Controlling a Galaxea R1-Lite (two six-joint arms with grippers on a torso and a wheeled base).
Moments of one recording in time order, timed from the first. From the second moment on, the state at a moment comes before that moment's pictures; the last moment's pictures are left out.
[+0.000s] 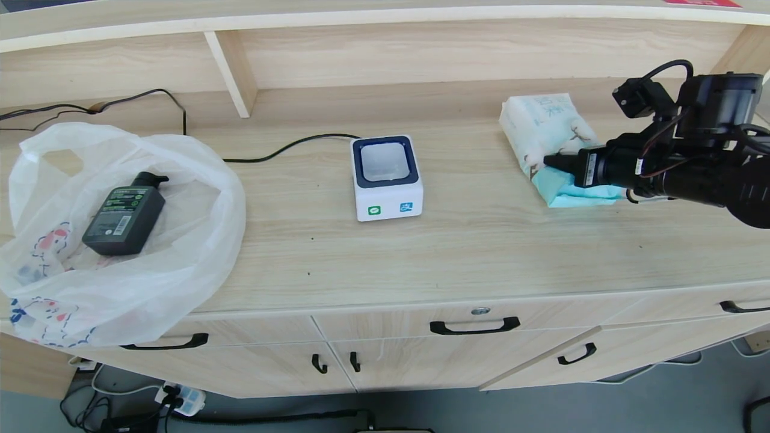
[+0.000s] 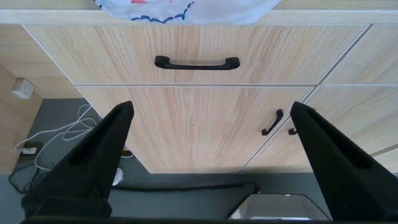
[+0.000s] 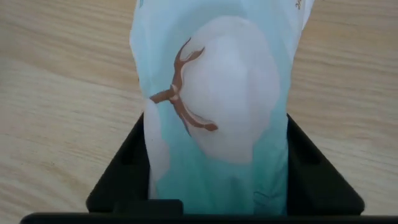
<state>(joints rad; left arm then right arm) 0.00 0.00 0.00 -0.03 0.00 0.04 0.10 1.83 -1.34 -0.30 0.20 -0.10</state>
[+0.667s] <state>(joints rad) 0.00 0.00 0.00 -0.03 0.00 0.05 0.42 1.55 -1.23 -0.41 0.06 0.03</state>
